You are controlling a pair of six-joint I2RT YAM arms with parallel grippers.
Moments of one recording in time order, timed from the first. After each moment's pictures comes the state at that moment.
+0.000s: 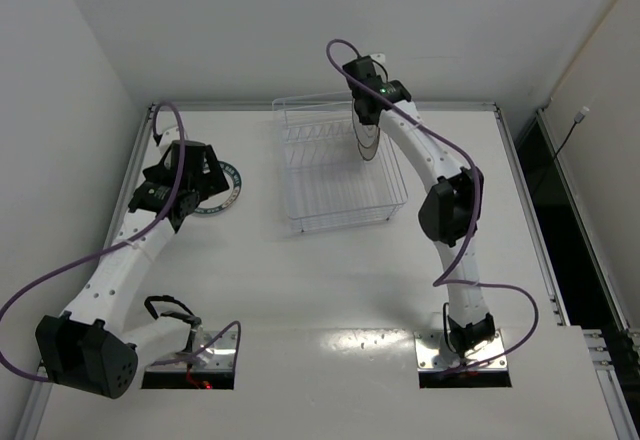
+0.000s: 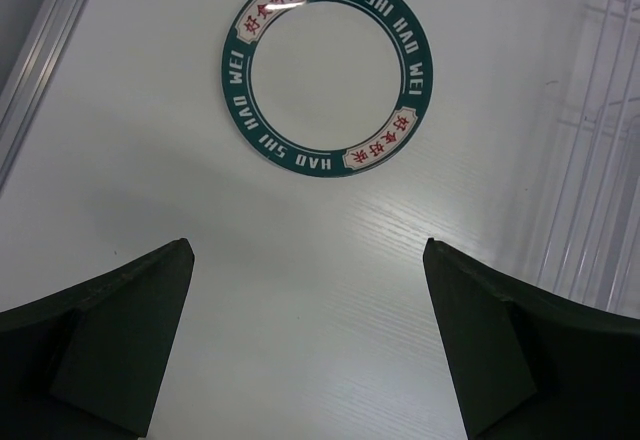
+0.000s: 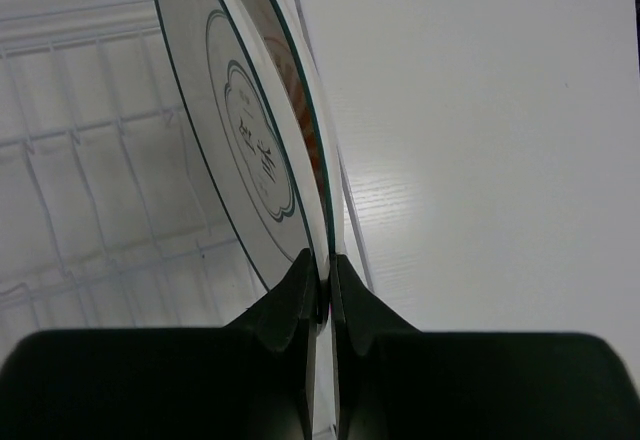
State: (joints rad) left arm -0.20 1.11 1.05 -0.66 -0.46 -0.49; right arm 0.43 2.28 2.30 -0.86 0.57 0.24
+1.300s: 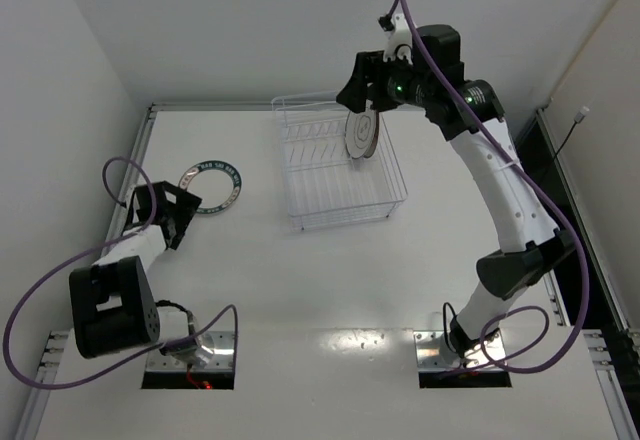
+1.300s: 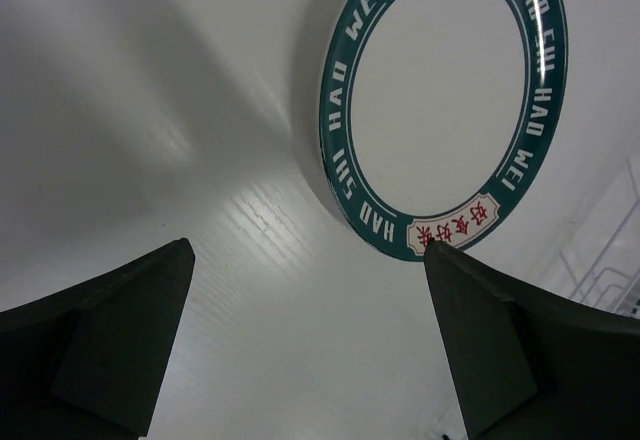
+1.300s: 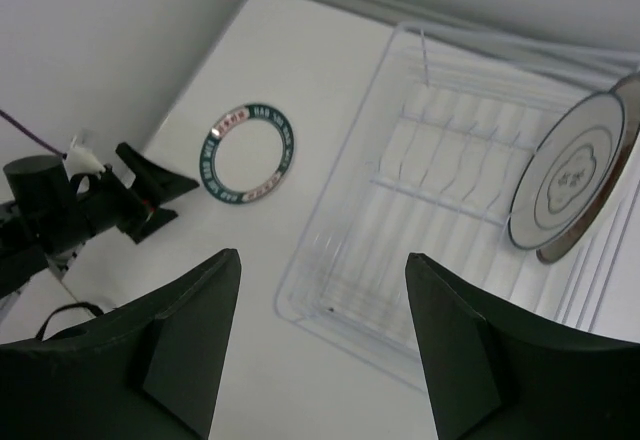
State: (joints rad) left arm 0.26 1.28 0.61 -0.11 -0.05 -0.85; right arm 0.42 1.72 2.11 -0.75 -0.26 0.23
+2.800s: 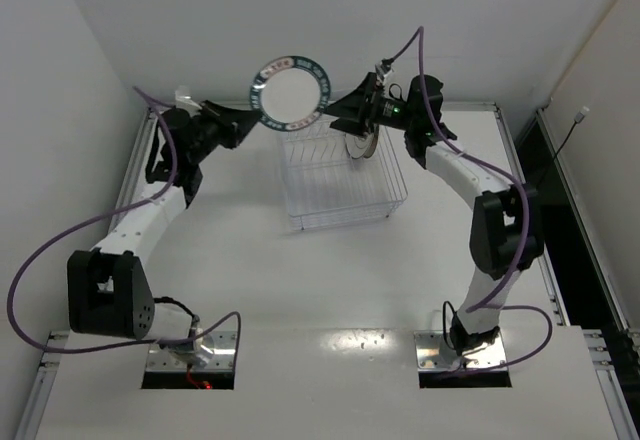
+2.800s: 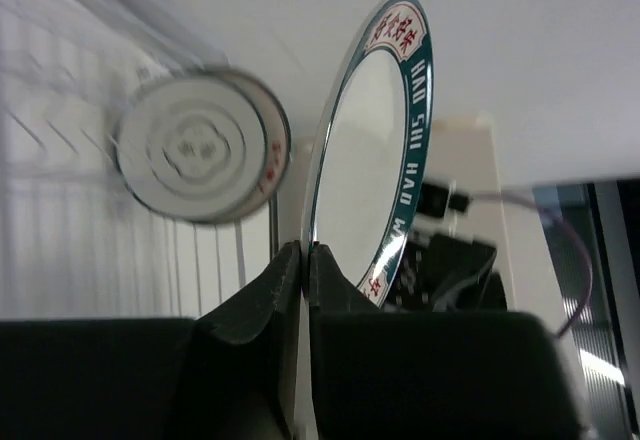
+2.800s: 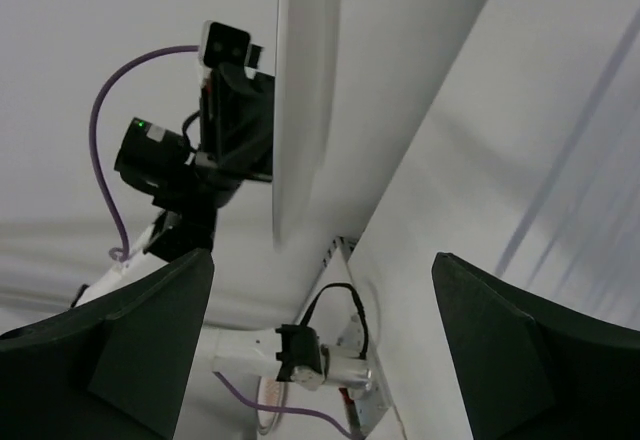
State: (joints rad) left arm -0.04 1.38 1.04 0.31 0.39 -1.29; right arm 0.25 1.82 1.39 0.40 -0.92 1.06
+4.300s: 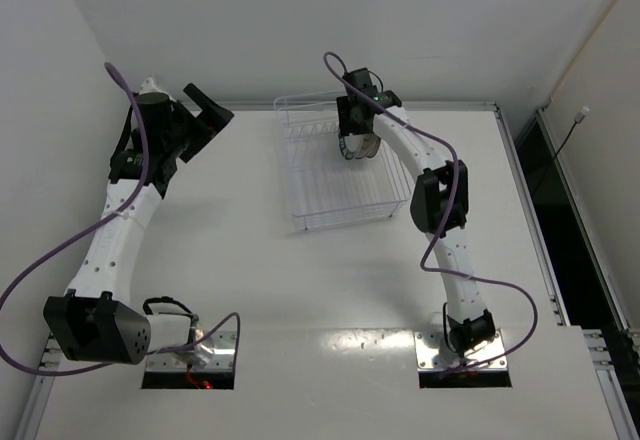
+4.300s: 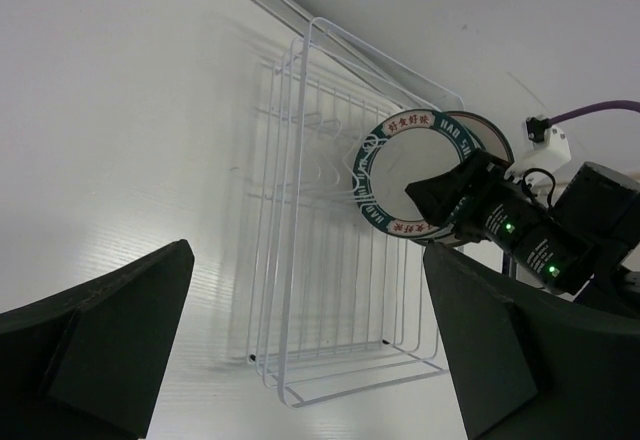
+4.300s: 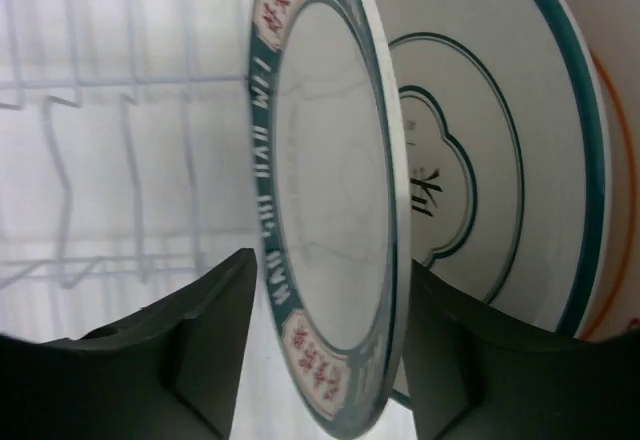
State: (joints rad) left arm -0.04 1.26 1.31 -0.43 0.07 -0.77; right arm 0.39 2.44 2.33 -0.75 0.26 0.17
